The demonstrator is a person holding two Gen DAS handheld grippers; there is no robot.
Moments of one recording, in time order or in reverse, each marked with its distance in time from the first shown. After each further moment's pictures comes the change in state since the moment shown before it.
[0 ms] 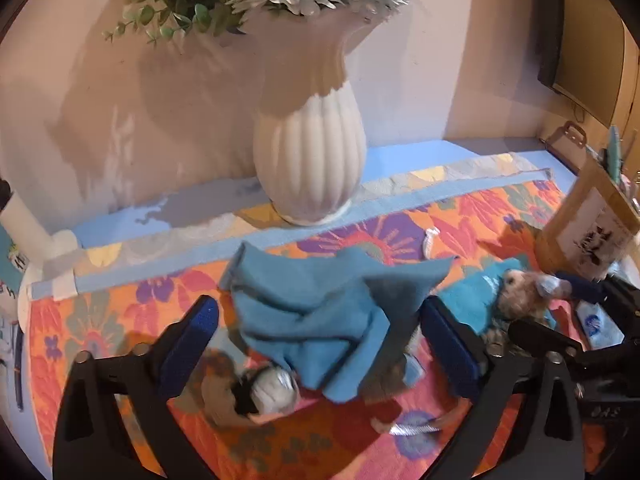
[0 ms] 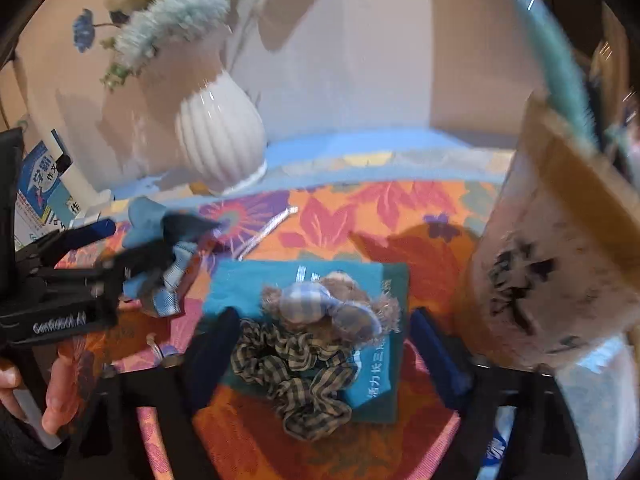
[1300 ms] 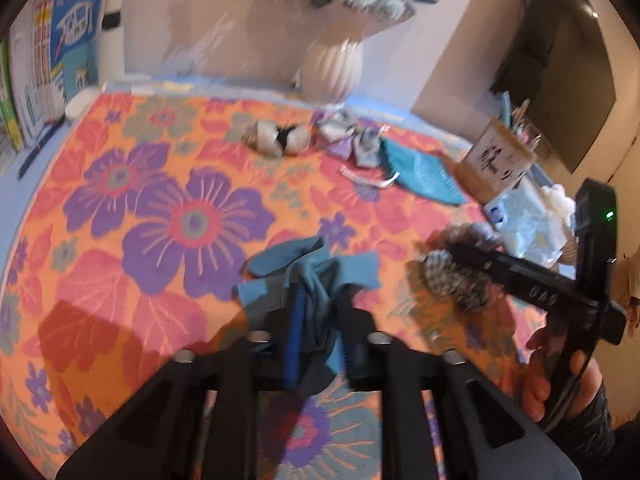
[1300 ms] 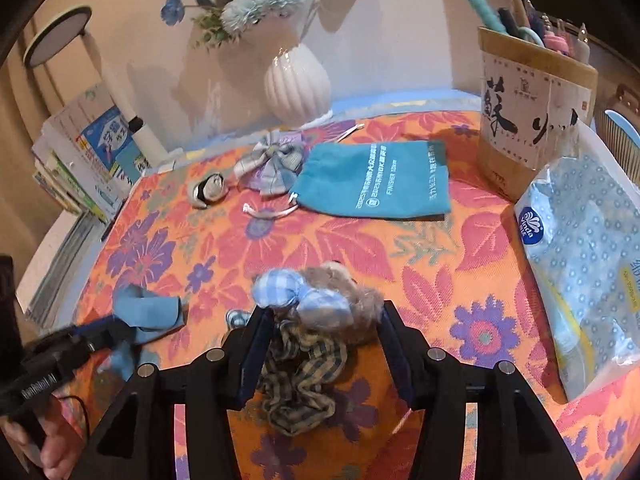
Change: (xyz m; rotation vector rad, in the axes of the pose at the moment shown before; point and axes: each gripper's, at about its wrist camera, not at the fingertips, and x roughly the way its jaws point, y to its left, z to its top) left arm -0.134 0.020 -0.174 -0.288 0.064 -0.168; right arm -0.064 0.032 -0.107 0.006 -0.024 0.141
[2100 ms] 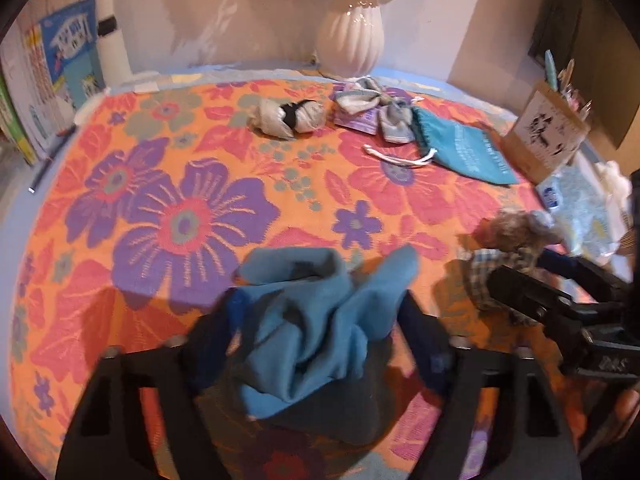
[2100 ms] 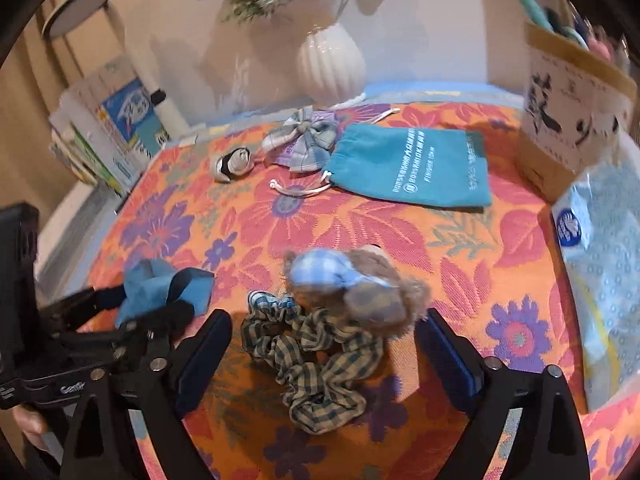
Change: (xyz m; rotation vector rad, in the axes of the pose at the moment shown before) left arm 0.034 -0.030 0.008 0.069 0.044 0.217; right arm 0.012 0.018 -0.006 -0.104 0.069 0.044
